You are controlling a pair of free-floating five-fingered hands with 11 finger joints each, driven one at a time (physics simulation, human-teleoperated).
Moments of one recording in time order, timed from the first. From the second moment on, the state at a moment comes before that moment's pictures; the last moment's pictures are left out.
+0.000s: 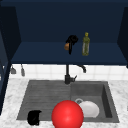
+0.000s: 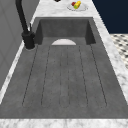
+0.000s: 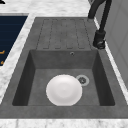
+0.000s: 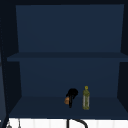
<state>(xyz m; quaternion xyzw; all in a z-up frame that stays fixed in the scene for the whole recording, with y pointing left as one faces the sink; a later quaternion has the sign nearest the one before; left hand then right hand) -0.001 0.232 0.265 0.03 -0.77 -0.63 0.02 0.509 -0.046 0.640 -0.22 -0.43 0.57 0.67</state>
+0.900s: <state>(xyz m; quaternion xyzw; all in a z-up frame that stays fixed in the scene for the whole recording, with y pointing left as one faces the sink) -0.001 0.232 0.265 0.03 -0.77 -0.63 0.02 0.570 0.013 0.632 -0.32 -0.48 0.53 0.62</state>
